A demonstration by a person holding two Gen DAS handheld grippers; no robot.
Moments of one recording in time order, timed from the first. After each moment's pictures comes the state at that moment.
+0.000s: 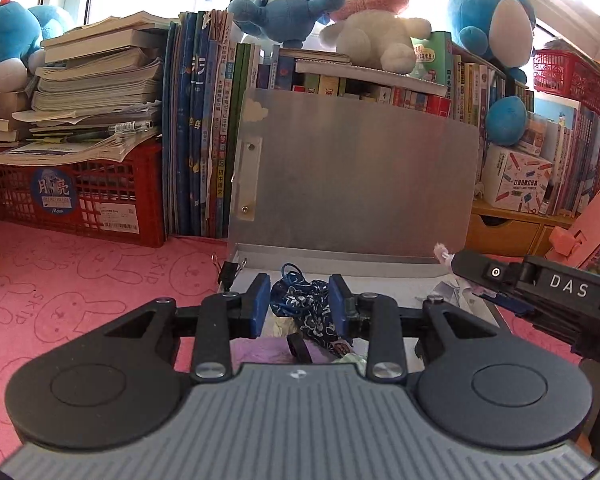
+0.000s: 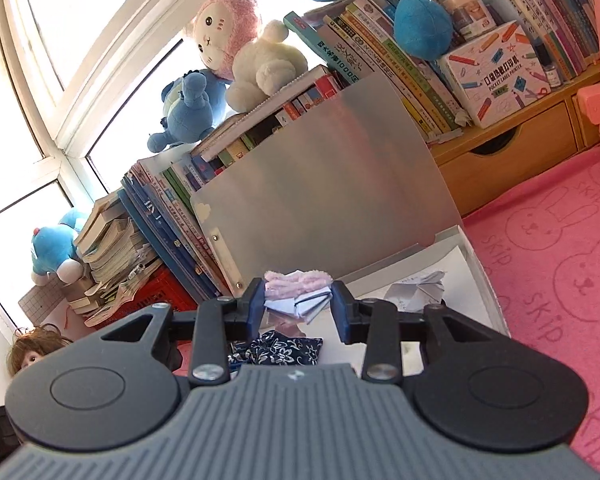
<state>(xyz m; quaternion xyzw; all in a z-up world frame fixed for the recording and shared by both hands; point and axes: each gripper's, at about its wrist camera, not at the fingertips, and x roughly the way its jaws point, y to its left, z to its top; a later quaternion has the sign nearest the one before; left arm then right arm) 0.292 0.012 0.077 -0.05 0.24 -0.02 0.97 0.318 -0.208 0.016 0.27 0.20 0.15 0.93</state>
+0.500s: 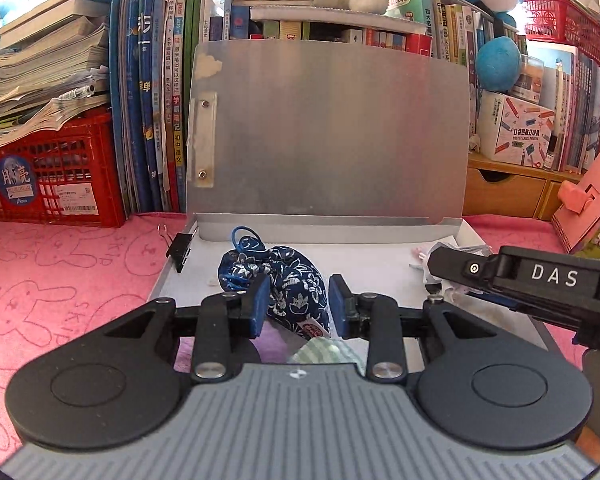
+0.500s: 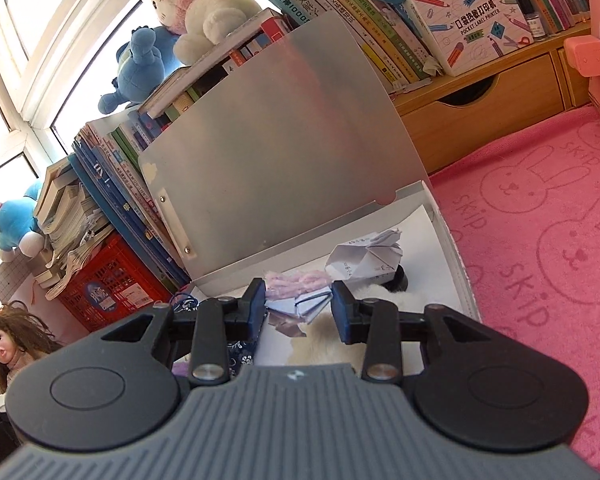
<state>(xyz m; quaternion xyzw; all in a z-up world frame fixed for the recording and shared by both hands) 0.320 -0.028 0.033 -0.01 0.26 -0.04 0.97 0.337 -0.219 -0.008 0.25 0.25 0.14 0.92</state>
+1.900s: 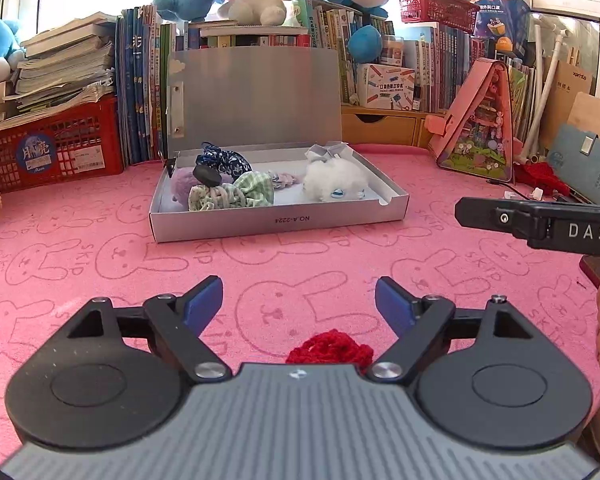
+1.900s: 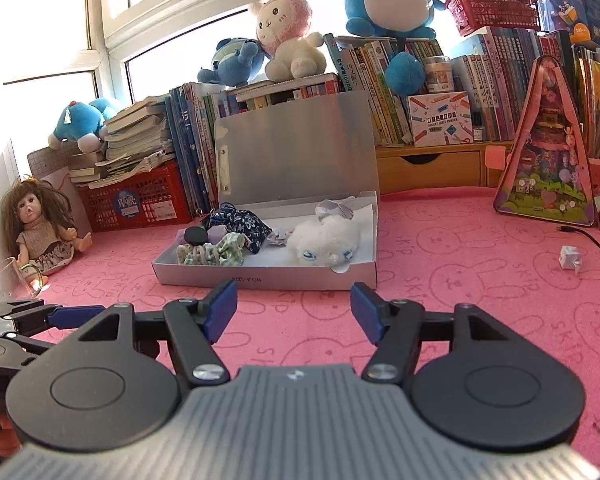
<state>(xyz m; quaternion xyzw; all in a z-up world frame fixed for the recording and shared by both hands) 0.071 -0.013 0.031 0.02 0.26 -0.14 0.96 0.085 -0.229 0.030 0.07 0.21 0.12 0.97</state>
